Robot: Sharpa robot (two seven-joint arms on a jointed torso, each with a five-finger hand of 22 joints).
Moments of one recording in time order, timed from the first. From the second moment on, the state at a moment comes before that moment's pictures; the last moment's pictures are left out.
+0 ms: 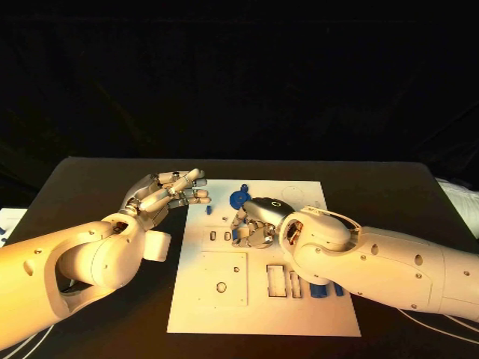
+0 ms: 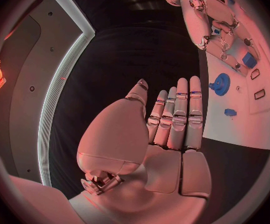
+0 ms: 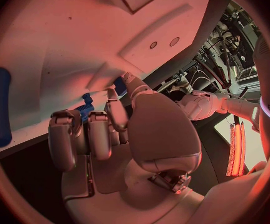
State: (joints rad) left arm 1.14 -0.95 -0.01 1.73 0.05 -0.36 0.45; left_hand 1.40 0.02 0.01 0.16 0.14 0.96 0.22 0.09 0.07 1.04 0.16 0.07 0.07 1.14 0.11 0.16 0.20 0.17 0.96 0.22 0.39 0.18; right arm 1.07 -0.65 0.02 1.59 -1.59 -0.26 -0.33; right_hand 1.31 -0.12 0.16 0.12 0.22 1.04 0.13 0.07 0.11 1.41 0.05 1.14 1.31 1.46 -0.03 1.50 1.31 0.03 1.47 0.08 1.52 1.31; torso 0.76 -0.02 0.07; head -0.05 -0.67
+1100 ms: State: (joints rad) left arm 1.21 -0.86 -0.01 1.62 -0.47 -0.19 -0.21; left_hand 1.33 0.02 -0.01 0.27 0.13 1.10 0.09 0.24 0.17 1.34 0.00 0.86 0.79 1.47 -0.05 1.56 1.31 0.08 1.42 0.06 1.38 1.22; right arm 1.23 -1.00 0.05 1.74 -1.07 -0.45 0.13; right_hand 1.42 -0.09 -0.05 0.28 0.24 0.93 0.16 0.07 0.09 1.34 0.07 1.02 1.21 1.46 -0.01 1.45 1.31 0.03 1.42 0.11 1.47 1.31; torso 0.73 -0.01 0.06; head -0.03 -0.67
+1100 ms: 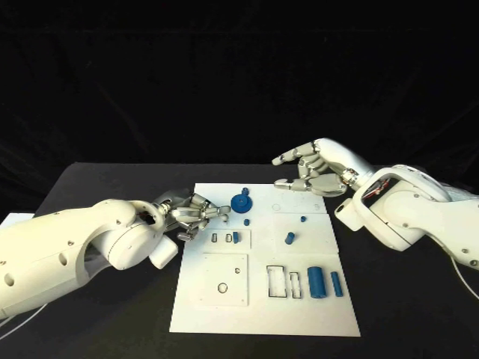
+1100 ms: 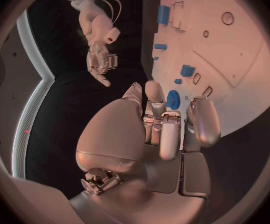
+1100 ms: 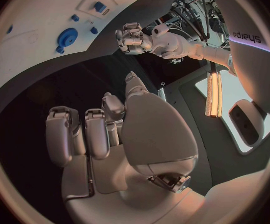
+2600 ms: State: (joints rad) left arm 1.29 -0.53 -0.02 1.37 -1.01 0.21 -0.69; left_hand 1.16 0.06 -0.18 0.29 0.09 0.94 0.04 0.62 0.58 1.40 -0.03 1.30 1.25 1.47 -0.08 1.57 1.31 0.04 1.46 0.04 1.52 1.31; right arm 1.24 -1.01 0.04 1.68 -0.98 -0.49 0.07; right_hand 1.42 -0.08 -0.07 0.28 0.27 0.95 0.15 0.07 0.10 1.34 0.07 1.02 1.20 1.46 -0.01 1.43 1.31 0.05 1.41 0.10 1.46 1.31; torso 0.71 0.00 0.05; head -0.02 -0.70
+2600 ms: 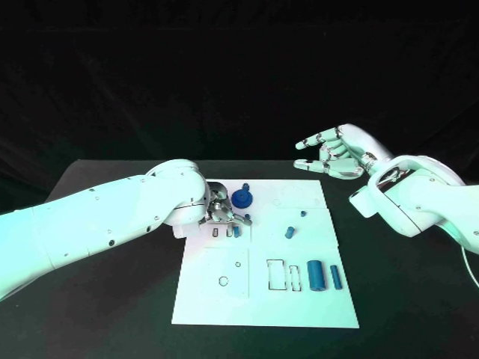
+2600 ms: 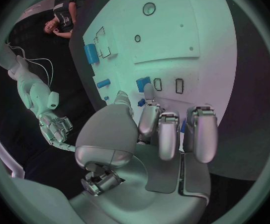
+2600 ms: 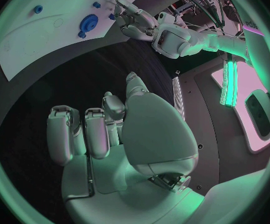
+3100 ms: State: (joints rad) left arm 1.29 -0.51 -0.02 1.34 -1.03 0.26 -0.70; left_hand 1.20 0.08 -0.18 0.29 0.11 0.93 0.04 0.63 0.61 1.40 -0.02 1.30 1.25 1.47 -0.08 1.57 1.31 0.04 1.46 0.04 1.52 1.31; right arm 1.24 -1.01 0.04 1.67 -0.98 -0.48 0.06; right_hand 1.42 -0.08 -0.08 0.28 0.27 0.95 0.15 0.07 0.10 1.34 0.07 1.02 1.19 1.46 -0.01 1.43 1.31 0.05 1.41 0.10 1.46 1.31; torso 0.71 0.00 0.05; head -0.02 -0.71
